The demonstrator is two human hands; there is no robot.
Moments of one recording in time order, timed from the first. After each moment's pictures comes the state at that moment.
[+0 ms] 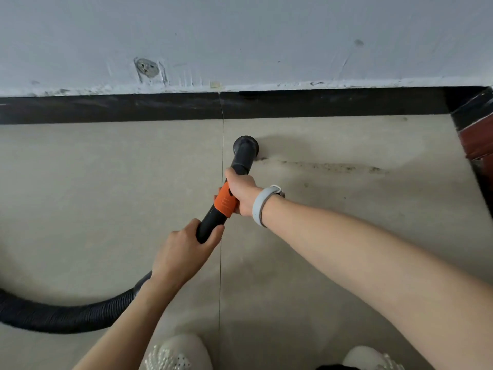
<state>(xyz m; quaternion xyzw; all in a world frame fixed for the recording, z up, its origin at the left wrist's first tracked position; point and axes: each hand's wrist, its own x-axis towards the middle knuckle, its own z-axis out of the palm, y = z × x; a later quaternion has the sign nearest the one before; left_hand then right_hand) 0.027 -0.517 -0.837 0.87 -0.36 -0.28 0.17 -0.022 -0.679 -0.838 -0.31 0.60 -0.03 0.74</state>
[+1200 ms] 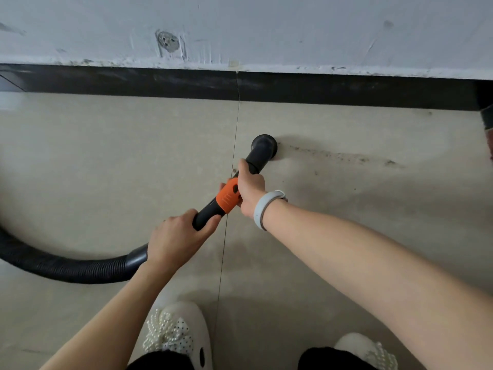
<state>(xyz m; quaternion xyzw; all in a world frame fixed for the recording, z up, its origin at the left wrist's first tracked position) 0.026 -0.490 -0.834 0.90 -0.39 -0.18 0.08 -0.037 -0.647 -0.846 -0.28 0.61 -0.07 0.74</state>
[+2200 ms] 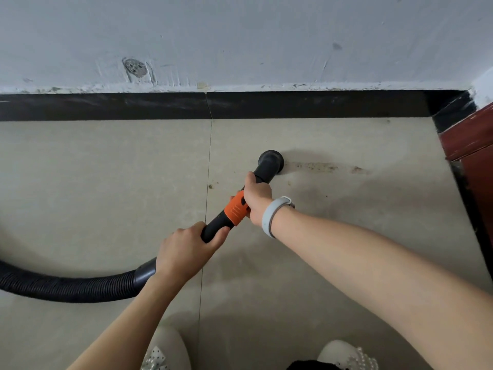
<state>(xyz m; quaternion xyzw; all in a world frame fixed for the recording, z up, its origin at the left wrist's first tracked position) -0.011 -0.529 -0.837 0.87 -0.44 -0.21 0.07 -0.084 -0.685 -0.844 -0.33 0.66 -0.07 0.67</state>
